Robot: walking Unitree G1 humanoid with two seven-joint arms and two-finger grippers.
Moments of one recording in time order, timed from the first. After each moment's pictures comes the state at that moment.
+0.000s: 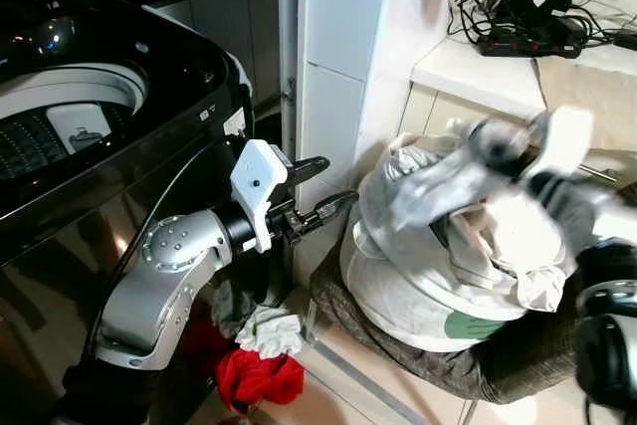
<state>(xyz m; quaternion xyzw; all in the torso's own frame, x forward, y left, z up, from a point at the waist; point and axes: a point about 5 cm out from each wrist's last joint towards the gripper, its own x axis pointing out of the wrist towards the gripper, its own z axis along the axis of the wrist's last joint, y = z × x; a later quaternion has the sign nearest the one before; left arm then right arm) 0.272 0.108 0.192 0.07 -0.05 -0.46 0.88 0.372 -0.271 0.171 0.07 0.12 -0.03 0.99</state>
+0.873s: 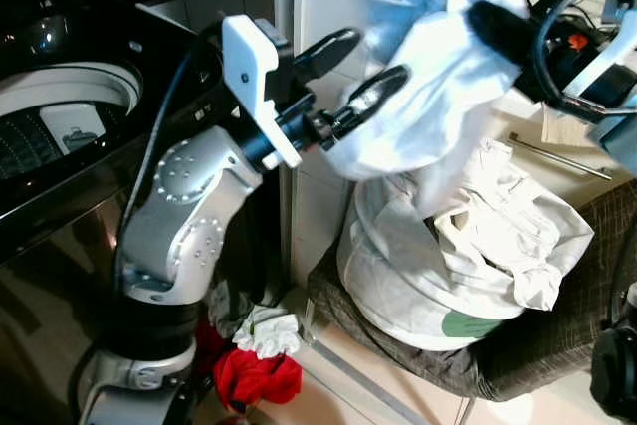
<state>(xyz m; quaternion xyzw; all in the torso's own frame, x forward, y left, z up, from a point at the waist) 0.286 0.076 0.283 -0.04 -0.23 -0.48 0.85 0.304 -0.190 0.318 0.14 -0.09 0.36 0.92</state>
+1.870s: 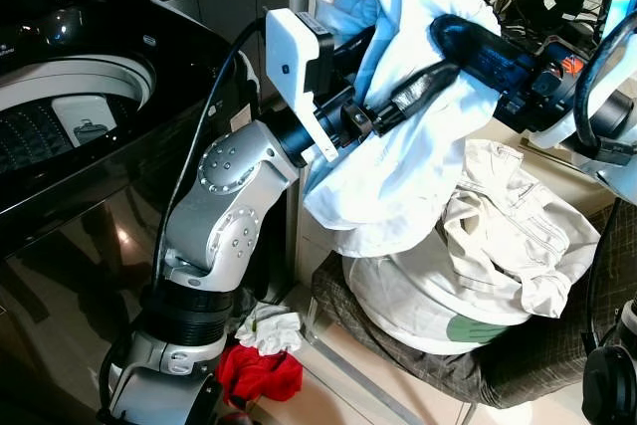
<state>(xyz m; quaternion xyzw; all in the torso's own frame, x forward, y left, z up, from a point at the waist) 0.292 0.049 0.286 -0.07 -0.24 -0.50 0.83 0.276 -0.166 0.317 0.17 -0.09 0.48 0.86</state>
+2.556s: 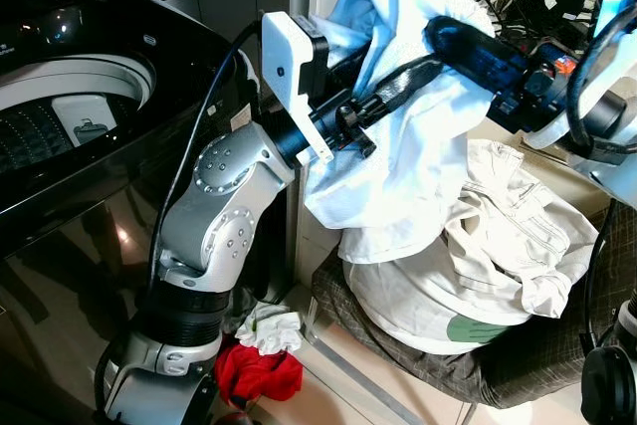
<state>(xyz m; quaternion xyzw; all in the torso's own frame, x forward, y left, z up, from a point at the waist) 0.292 0.053 0.282 -0.07 -0.23 -0.50 0.83 0.277 -0.162 0.315 0.17 -0.08 0.47 0.86</state>
